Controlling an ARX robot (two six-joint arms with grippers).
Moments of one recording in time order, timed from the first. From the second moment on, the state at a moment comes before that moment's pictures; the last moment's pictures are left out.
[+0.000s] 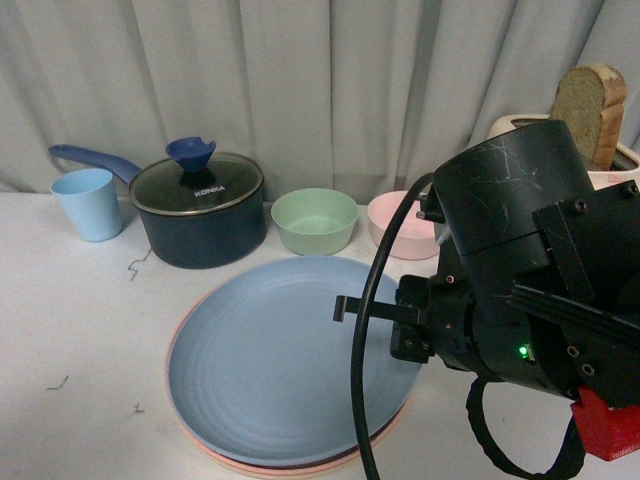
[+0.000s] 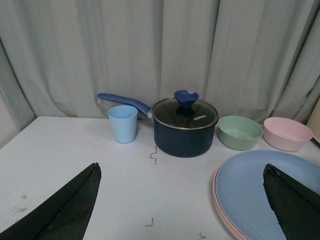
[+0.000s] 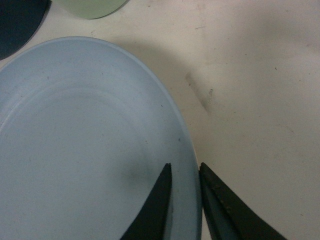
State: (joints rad) left arm 0.00 0.01 0.01 0.00 0.00 -0.01; right arm 0.48 2.00 0.91 0.33 0.16 0.51
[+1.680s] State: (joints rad) left arm 0.00 0.01 0.01 0.00 0.00 -0.01; right arm 0.00 0.52 0.08 0.44 0.00 0.01
